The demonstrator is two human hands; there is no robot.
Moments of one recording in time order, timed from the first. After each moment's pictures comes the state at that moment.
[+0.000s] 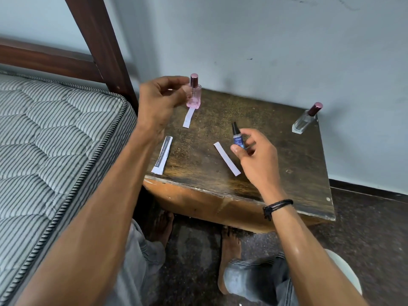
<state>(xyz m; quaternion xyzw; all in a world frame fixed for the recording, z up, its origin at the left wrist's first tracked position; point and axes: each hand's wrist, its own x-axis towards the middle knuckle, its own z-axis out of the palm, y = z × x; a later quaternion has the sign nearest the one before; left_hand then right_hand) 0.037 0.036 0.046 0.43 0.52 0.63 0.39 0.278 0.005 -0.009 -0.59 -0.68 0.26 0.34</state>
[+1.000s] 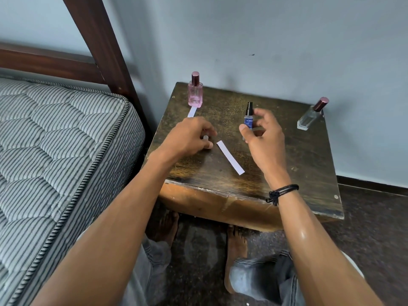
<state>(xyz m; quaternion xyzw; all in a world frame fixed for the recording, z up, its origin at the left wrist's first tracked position) 0.068 0.033 0.003 0.72 0.62 0.19 0.24 0.268 0.023 0.012 -0.61 -0.59 0.34 0.41</state>
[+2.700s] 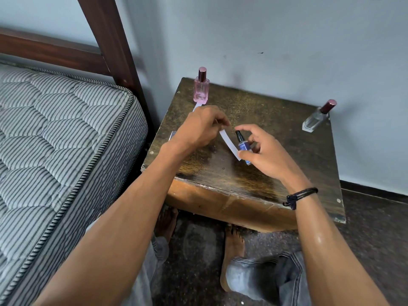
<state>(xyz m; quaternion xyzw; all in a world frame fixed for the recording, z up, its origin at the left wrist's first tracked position) 0.082 0.043 0.008 0.74 0.59 0.28 0.19 0.297 0.030 -0.001 -0.51 -0.75 0.38 0.18</state>
